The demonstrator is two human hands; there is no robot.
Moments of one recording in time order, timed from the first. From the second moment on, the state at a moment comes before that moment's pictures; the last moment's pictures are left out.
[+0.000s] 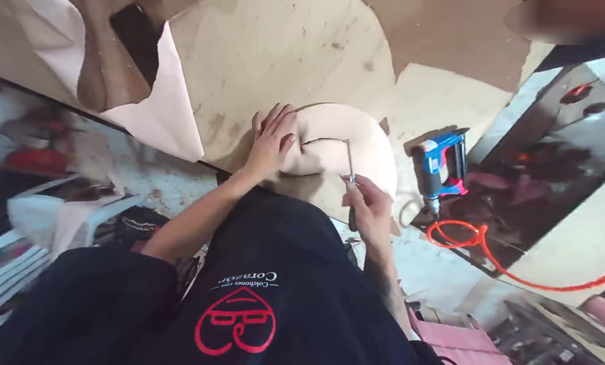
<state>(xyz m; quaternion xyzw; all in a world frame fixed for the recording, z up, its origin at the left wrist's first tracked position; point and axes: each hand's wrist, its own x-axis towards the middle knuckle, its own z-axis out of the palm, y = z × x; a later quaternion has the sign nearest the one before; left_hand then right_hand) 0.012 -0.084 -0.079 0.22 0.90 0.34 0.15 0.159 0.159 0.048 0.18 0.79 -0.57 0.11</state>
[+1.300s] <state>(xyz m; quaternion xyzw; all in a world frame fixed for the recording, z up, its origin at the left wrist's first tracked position) 0.025 -0.086 -0.103 0.20 0.89 0.41 0.09 0.033 0.114 0.100 0.02 0.88 -0.19 0.44</state>
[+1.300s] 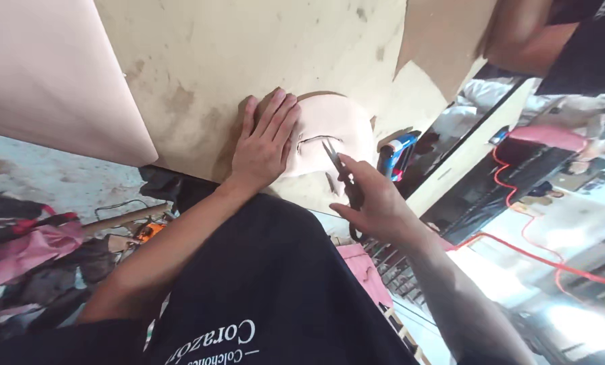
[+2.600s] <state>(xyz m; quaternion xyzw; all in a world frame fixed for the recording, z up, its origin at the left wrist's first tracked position) 0.028 -0.082 -0.106 0.20 0.89 0.41 0.07 -0.043 0.061 0.054 -0.24 0.80 0.21 0.51</state>
